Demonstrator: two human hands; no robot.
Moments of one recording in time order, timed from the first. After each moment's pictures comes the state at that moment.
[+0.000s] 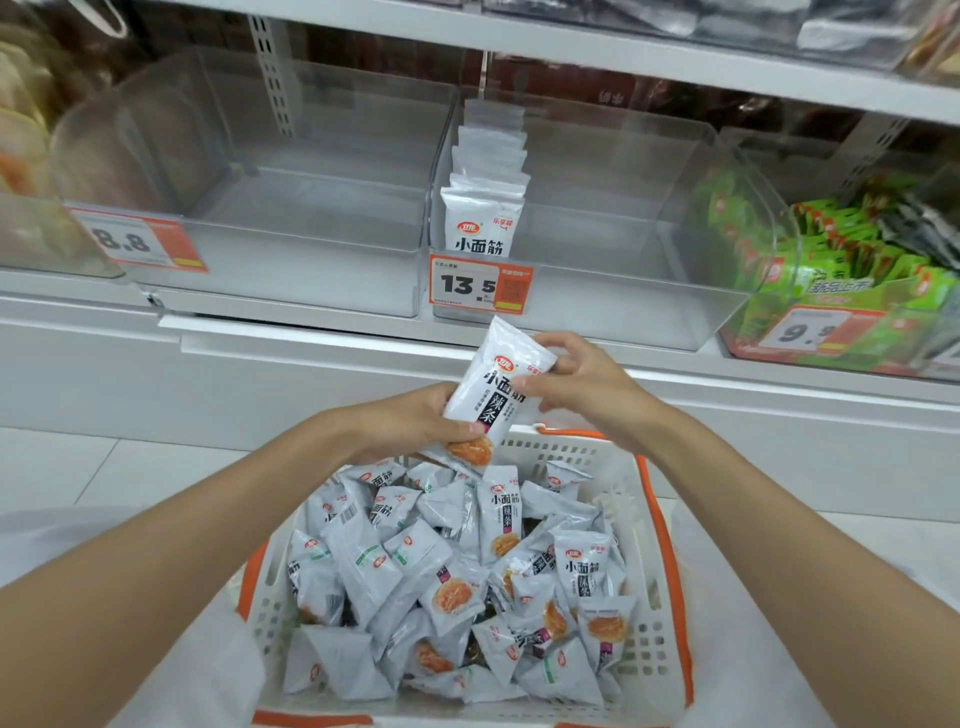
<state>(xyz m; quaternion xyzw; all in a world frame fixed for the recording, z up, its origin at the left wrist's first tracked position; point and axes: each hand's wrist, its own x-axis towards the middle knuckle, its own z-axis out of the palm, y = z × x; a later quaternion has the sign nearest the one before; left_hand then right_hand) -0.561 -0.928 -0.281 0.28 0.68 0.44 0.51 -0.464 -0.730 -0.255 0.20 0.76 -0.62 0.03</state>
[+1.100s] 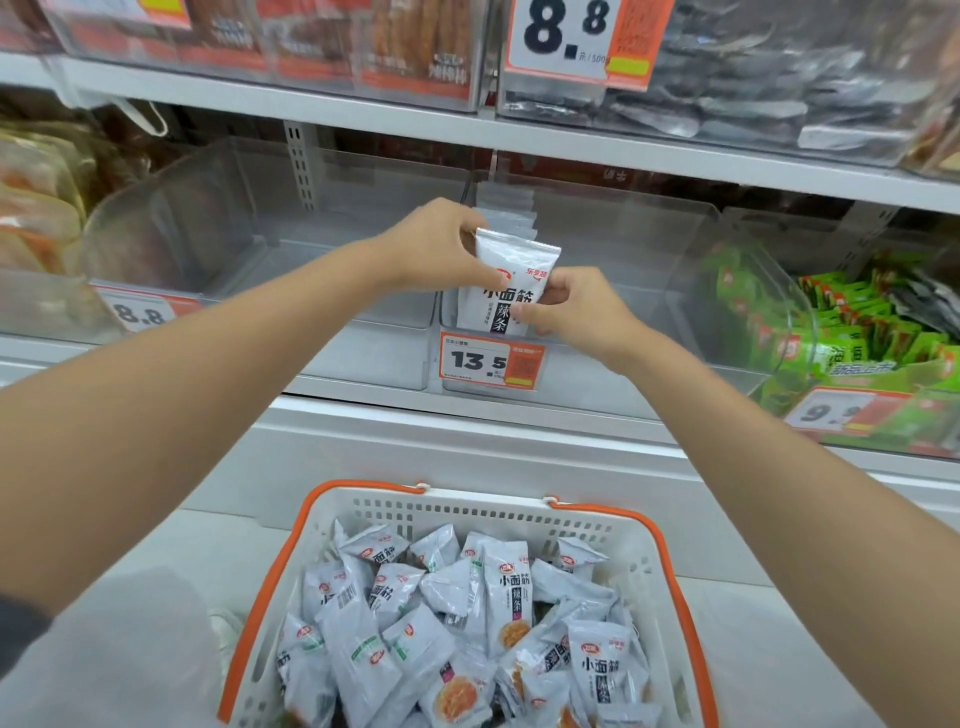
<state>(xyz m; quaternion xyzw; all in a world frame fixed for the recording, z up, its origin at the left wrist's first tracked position) -0.681 -0.863 -0.139 0.42 0.84 0.33 0.07 -0.572 -0.706 -0.179 0.11 0.86 -0.49 -0.10</state>
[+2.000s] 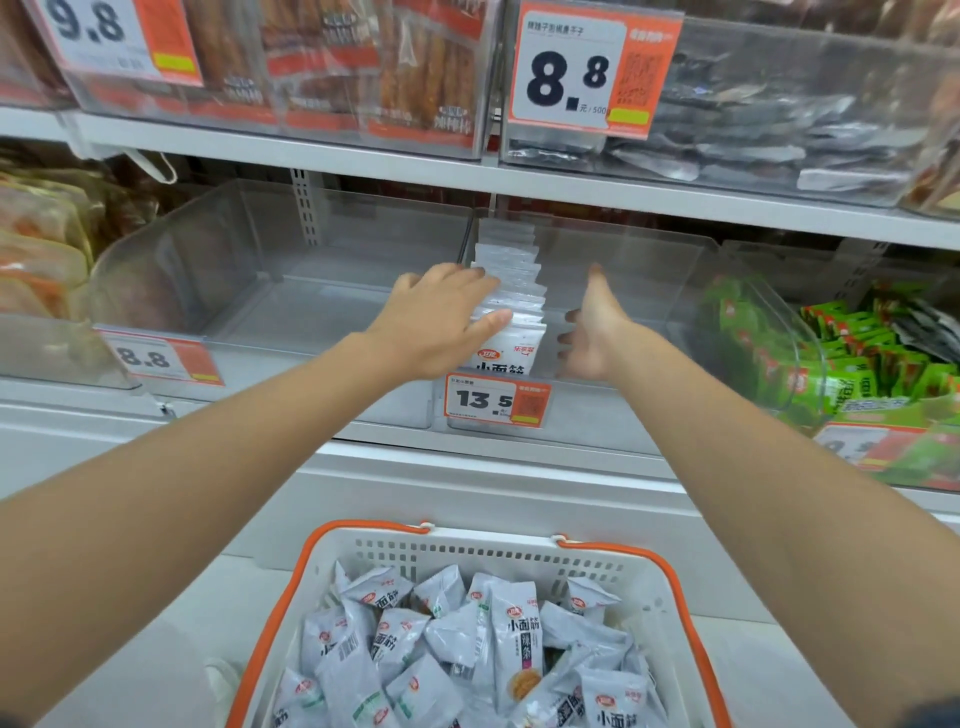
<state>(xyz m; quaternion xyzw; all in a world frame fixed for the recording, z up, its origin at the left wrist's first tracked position) -0.675 -0.869 -0.170 0.45 0.88 0.13 -0.10 -0.614 -0.691 -0.173 0.38 0.57 -0.73 -0.06</state>
